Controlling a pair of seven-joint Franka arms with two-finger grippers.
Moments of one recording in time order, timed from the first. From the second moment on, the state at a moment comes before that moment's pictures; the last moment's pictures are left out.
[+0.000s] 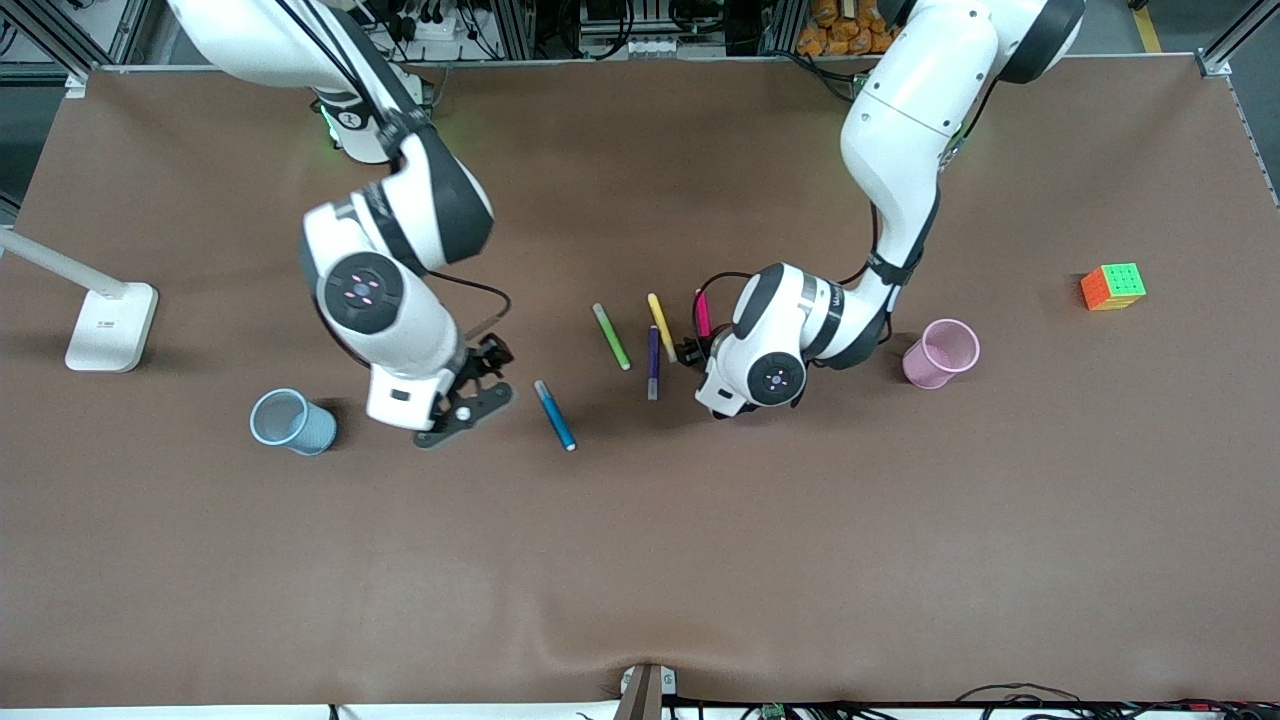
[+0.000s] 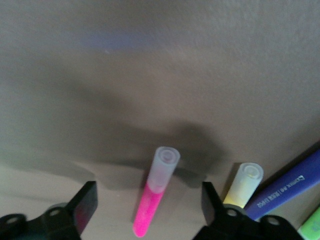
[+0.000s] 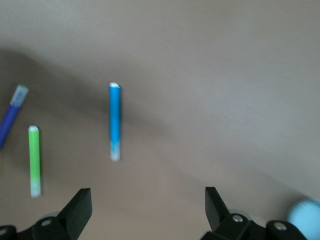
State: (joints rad) left arm -0.55 0.80 -0.09 -1.58 -0.37 1.99 -0.71; right arm 0.43 0.51 0.03 -1.56 0.02 2.02 -0.09
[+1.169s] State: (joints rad) left arm -0.52 0.61 0.01 -1.54 -0.24 1.88 -0.76; right arm 0.51 0.78 0.03 -1.56 0.04 2.36 0.00
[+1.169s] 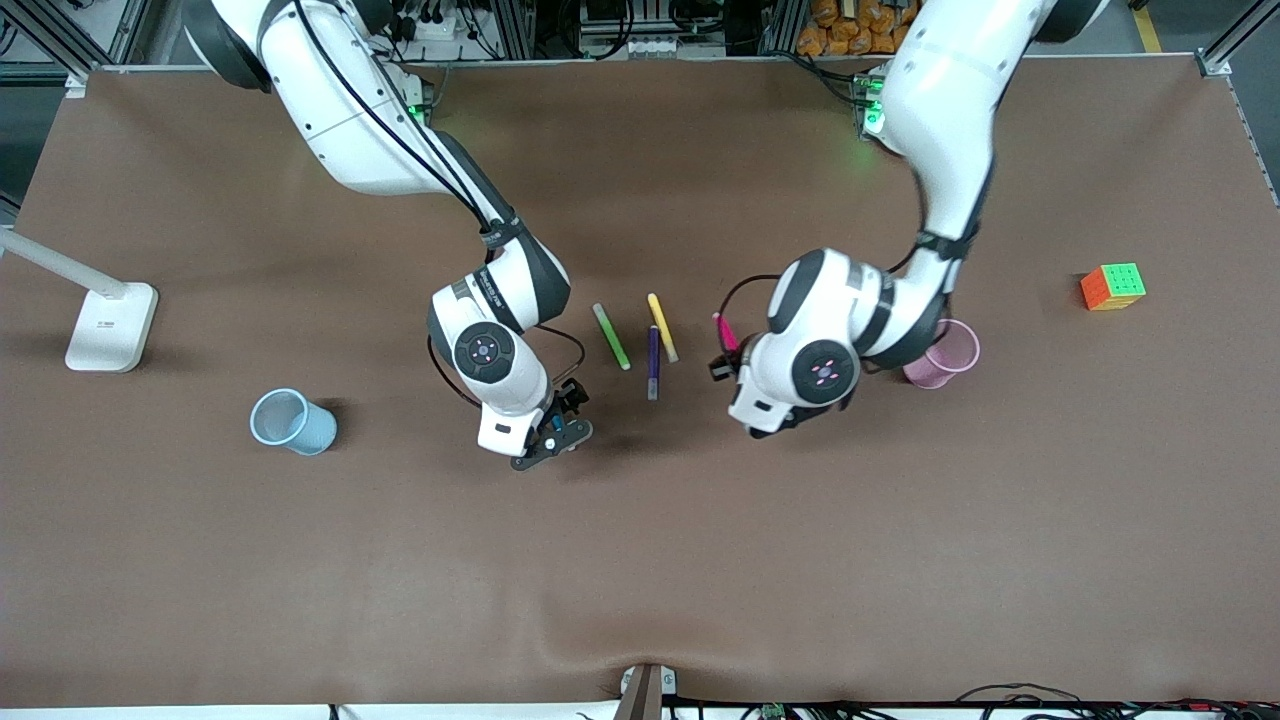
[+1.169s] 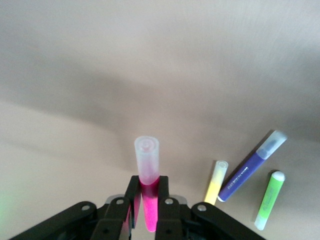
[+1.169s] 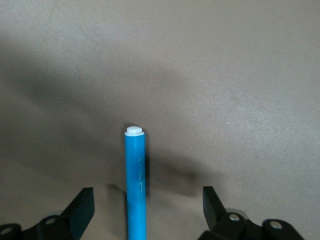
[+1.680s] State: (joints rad) left arm -0.45 0.45 0.02 -1.56 0.13 1.86 -0.77; right arm 0.51 0.79 0.03 -1.56 0.04 2.38 0.00
